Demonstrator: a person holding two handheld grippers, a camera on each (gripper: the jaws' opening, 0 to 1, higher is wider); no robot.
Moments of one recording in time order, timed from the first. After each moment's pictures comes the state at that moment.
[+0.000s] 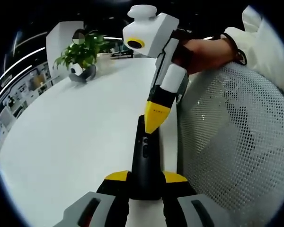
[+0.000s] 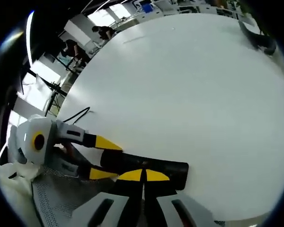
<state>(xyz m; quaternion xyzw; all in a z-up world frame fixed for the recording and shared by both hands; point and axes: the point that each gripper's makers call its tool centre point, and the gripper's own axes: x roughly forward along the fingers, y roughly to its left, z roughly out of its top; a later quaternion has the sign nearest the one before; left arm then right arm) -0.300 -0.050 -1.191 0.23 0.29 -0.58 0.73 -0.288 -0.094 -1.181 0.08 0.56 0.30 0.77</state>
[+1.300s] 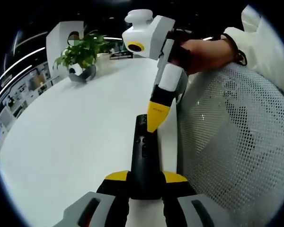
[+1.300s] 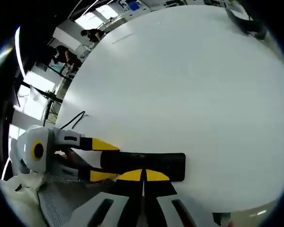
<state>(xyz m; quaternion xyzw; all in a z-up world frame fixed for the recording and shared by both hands) -0.300 -0.048 -1.190 0.22 0.29 -0.58 0.73 -0.291 -0.102 -1.181 0.12 0.59 0.26 0.75</state>
